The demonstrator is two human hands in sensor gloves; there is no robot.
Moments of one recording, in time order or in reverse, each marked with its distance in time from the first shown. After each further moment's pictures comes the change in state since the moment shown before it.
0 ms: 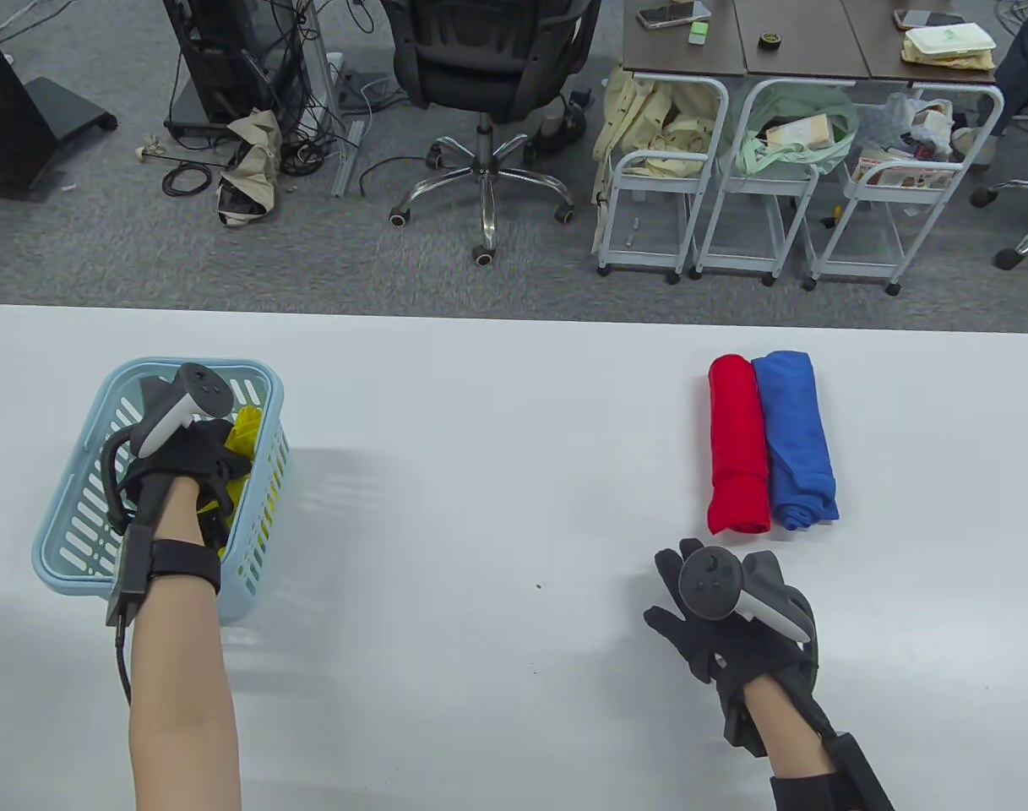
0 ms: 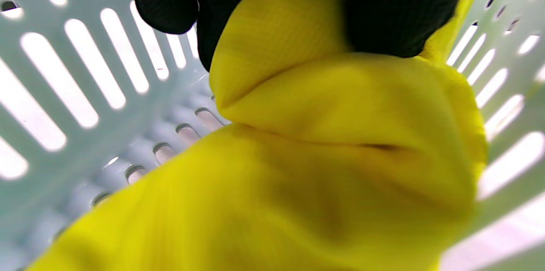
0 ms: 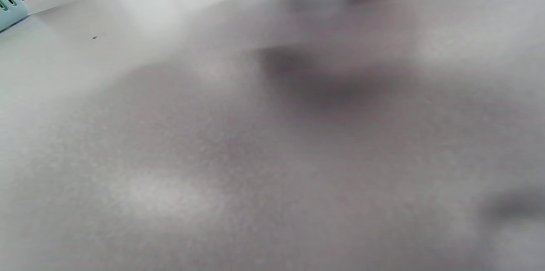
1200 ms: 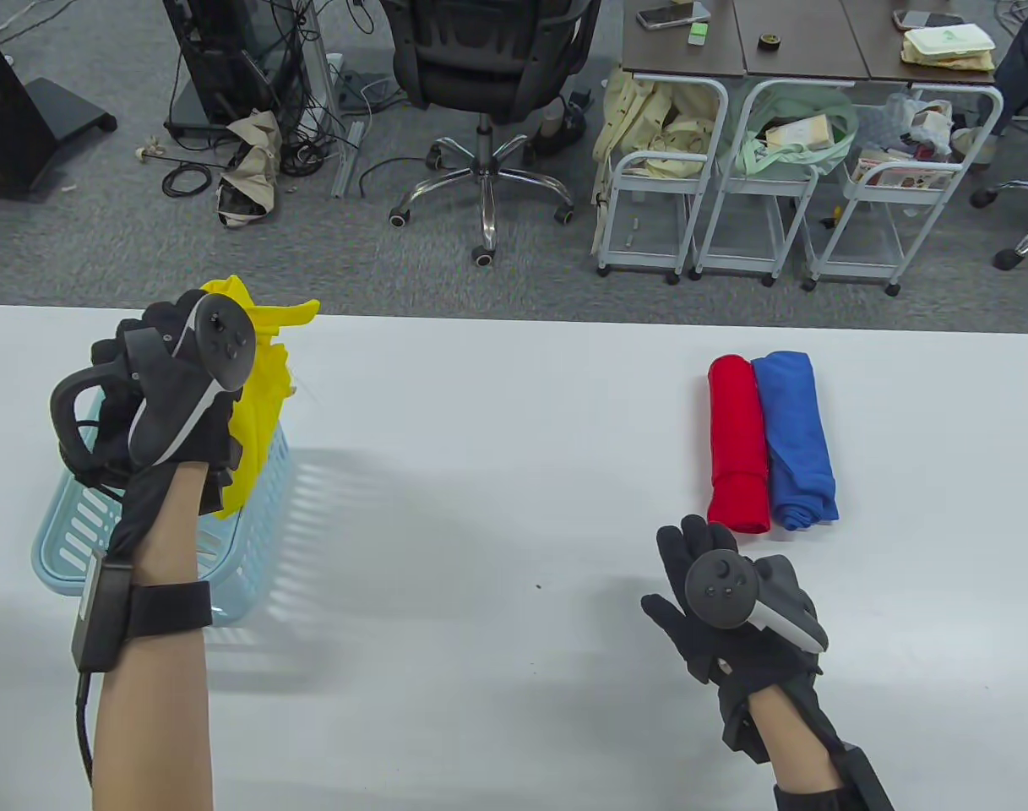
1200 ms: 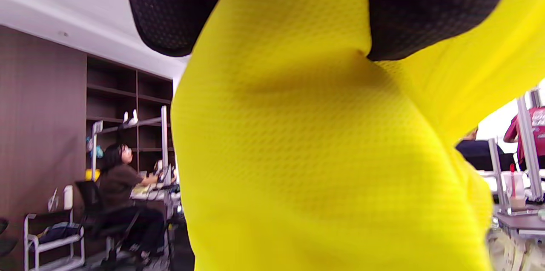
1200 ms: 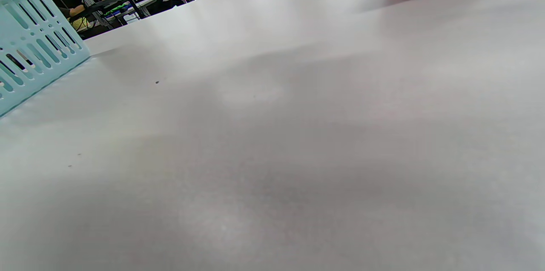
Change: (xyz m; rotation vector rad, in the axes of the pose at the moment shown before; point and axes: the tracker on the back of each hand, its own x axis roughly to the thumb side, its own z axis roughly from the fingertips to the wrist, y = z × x) left_hand 0.076 0.140 0.234 0.892 -0.036 -0.134; right_hand 0.012 -0.016 0.020 -0.097 -0.095 -0.042
